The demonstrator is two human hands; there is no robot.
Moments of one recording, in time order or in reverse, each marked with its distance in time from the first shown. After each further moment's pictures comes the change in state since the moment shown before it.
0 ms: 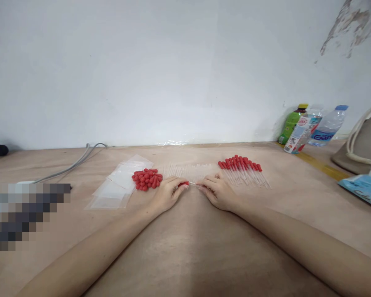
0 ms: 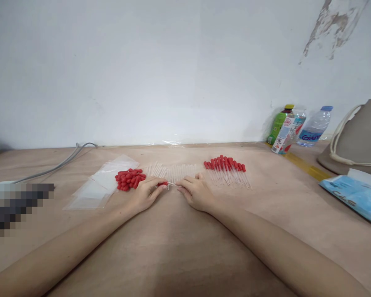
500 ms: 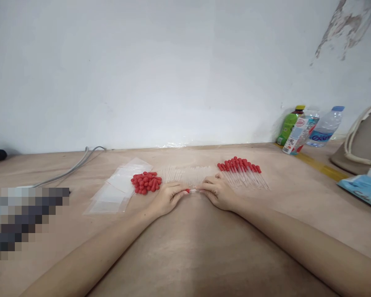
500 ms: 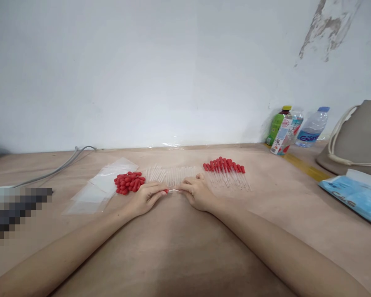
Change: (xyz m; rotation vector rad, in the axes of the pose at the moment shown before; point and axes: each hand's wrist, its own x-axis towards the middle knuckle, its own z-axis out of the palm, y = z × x) left_hand 0.001 0.004 -0.007 -0.066 -0.163 0.074; right_hand 0.001 0.011 -0.001 -0.033 -0.030 -0.062
